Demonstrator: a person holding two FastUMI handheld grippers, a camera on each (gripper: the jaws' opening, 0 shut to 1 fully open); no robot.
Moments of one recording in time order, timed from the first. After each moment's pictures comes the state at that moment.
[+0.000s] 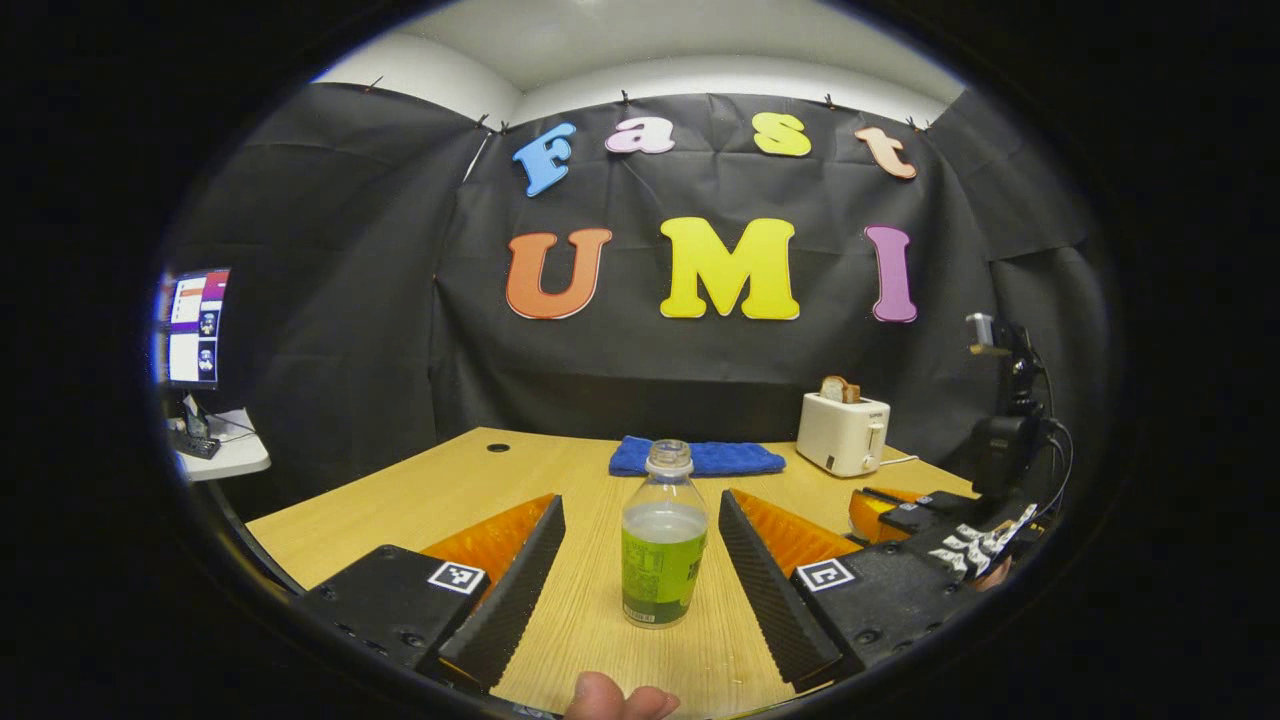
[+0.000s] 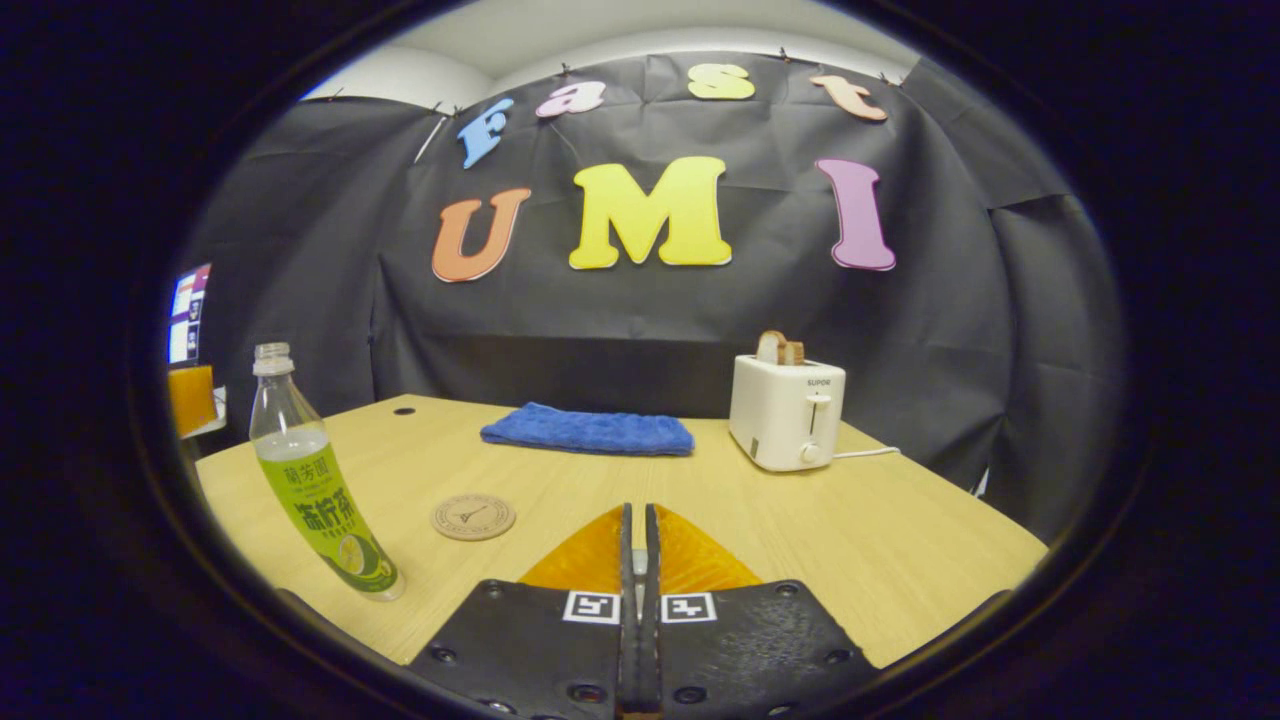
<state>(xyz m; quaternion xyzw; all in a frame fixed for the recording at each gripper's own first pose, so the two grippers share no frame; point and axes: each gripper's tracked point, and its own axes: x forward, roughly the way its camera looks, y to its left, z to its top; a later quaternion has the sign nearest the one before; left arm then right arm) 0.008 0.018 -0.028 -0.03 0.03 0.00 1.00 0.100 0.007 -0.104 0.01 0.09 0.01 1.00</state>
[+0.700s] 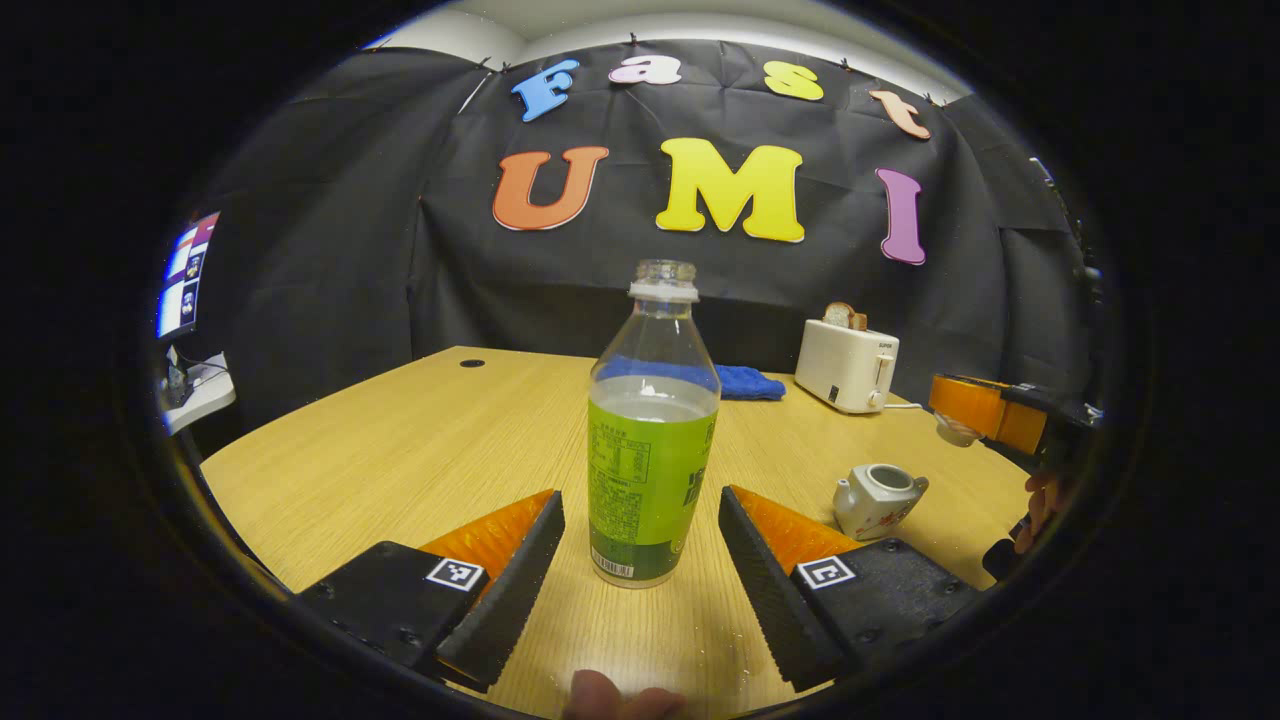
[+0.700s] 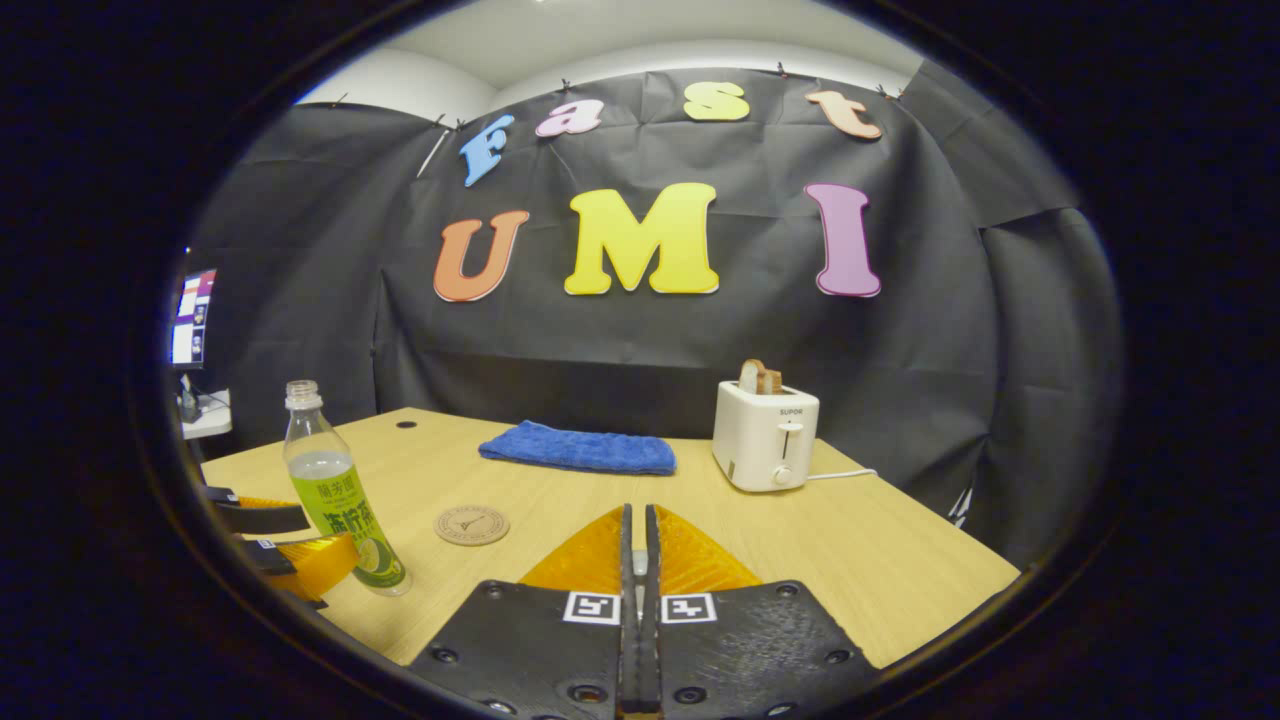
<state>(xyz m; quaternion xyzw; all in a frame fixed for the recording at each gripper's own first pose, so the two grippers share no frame) 0.040 0.000 -0.122 -0.06 0.12 -0.01 0.99 0.071 -0.015 -0.075 0.00 0.06 0.00 1.00</state>
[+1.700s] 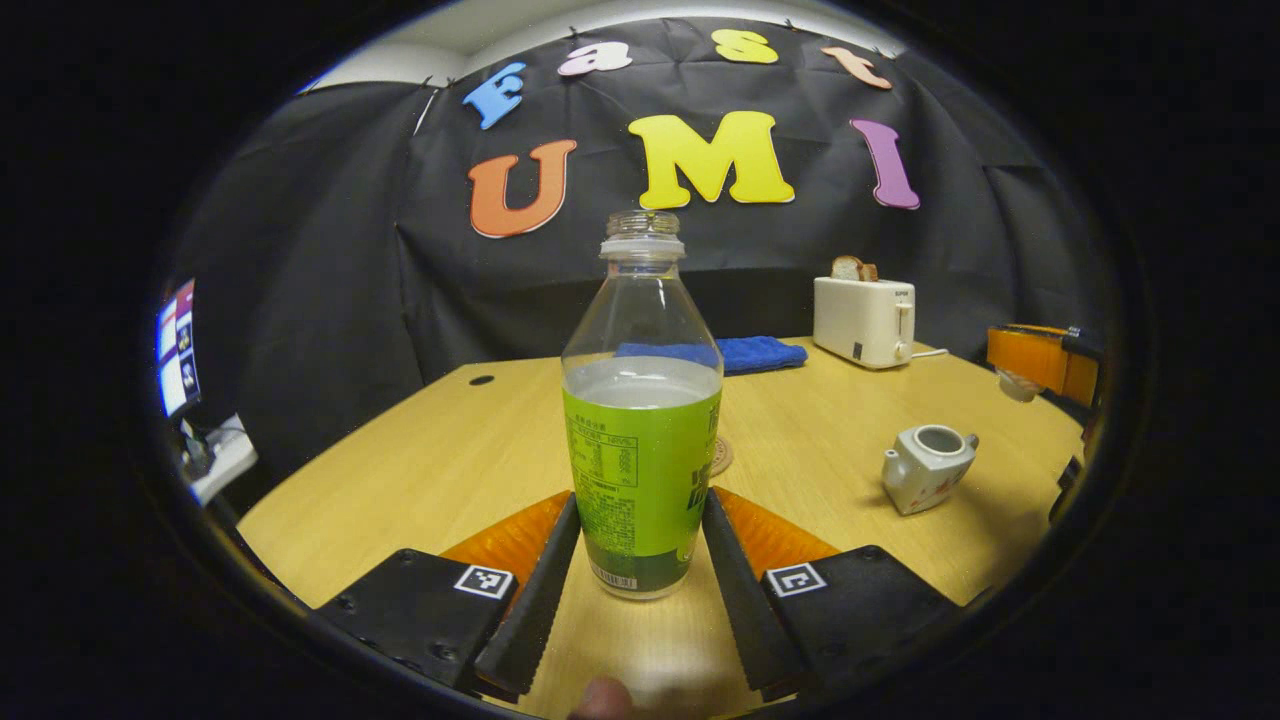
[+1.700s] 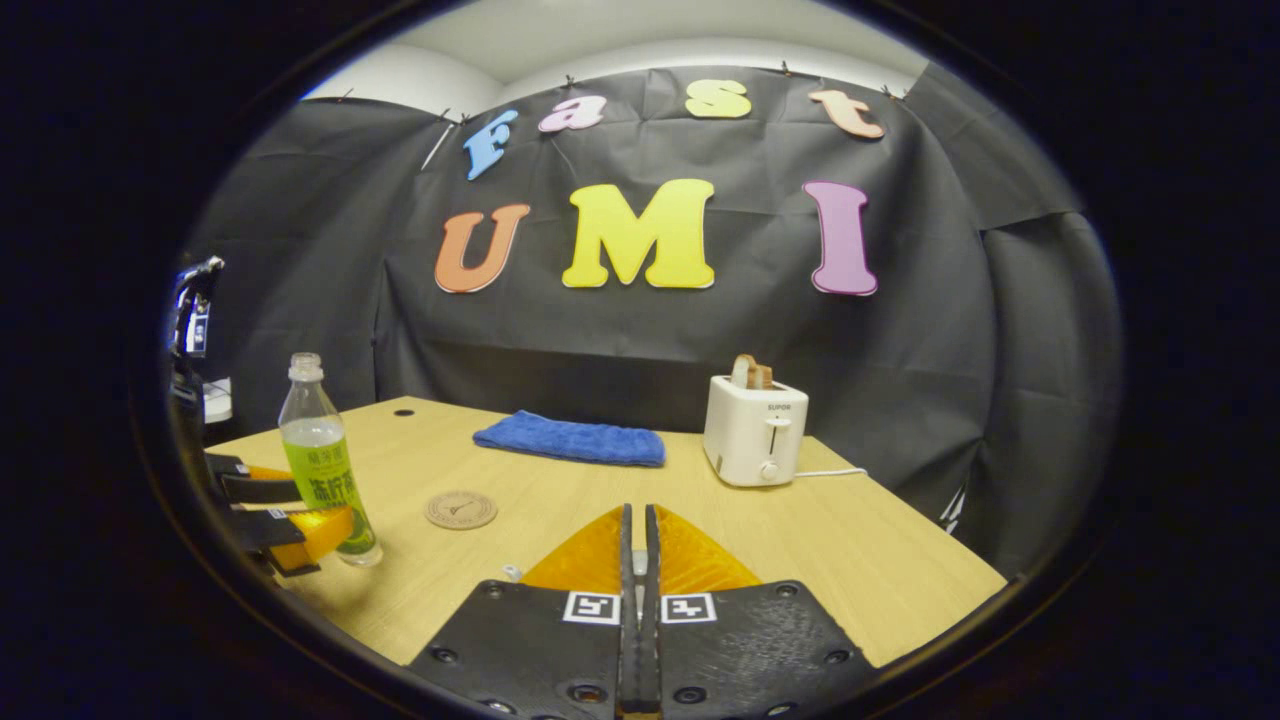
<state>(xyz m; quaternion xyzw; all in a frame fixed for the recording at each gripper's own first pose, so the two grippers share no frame) 0.055 0.025 -0.110 0.07 0.13 0.02 0.99 0.064 -0.034 -0.079 -0.01 0.07 0.01 1.00</state>
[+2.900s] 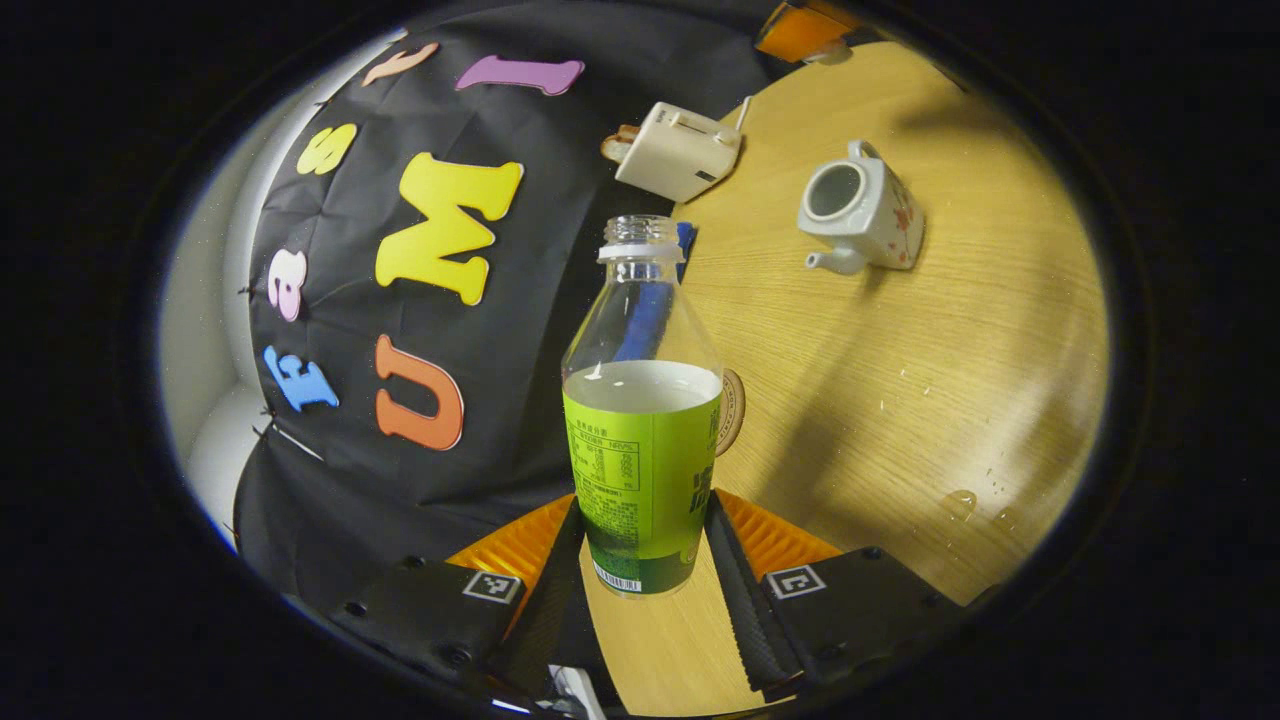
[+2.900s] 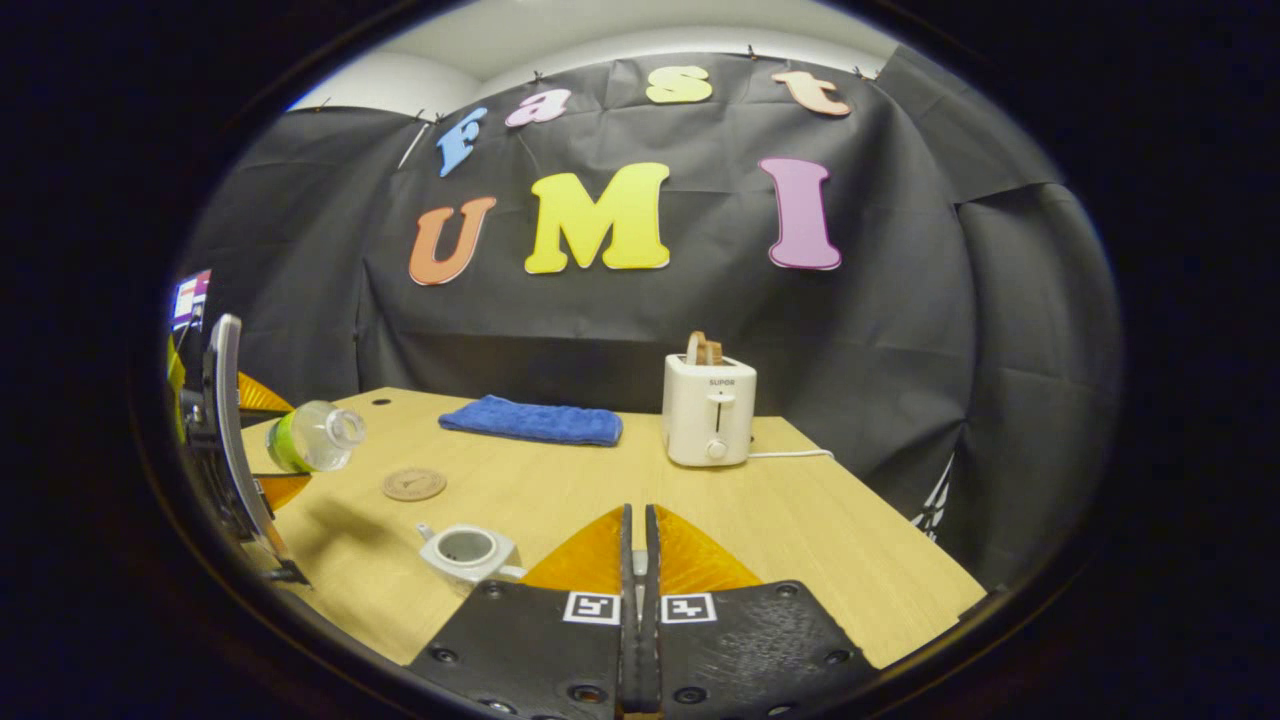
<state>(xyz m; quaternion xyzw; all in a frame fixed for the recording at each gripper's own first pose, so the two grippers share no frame) 0.072 0.004 -0.090 0.60 0.18 -0.04 0.78 0.058 -0.117 -0.102 0.01 0.10 0.00 1.00</state>
